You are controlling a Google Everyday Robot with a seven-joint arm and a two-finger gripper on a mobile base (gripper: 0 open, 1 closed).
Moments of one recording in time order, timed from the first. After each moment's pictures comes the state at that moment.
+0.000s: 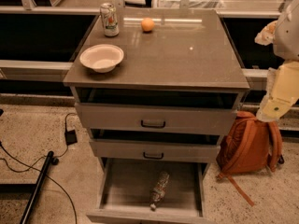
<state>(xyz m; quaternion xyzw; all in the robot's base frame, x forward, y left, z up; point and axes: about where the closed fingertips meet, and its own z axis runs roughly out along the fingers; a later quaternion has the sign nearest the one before) 0.438 -0.217 0.976 -0.60 0.78 -0.03 0.16</state>
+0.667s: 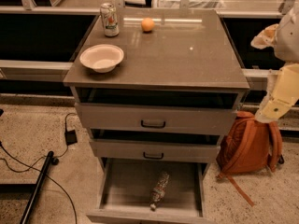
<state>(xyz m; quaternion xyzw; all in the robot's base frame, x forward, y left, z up) 0.440 -0.214 0.970 -0.61 0.77 0.01 0.18</state>
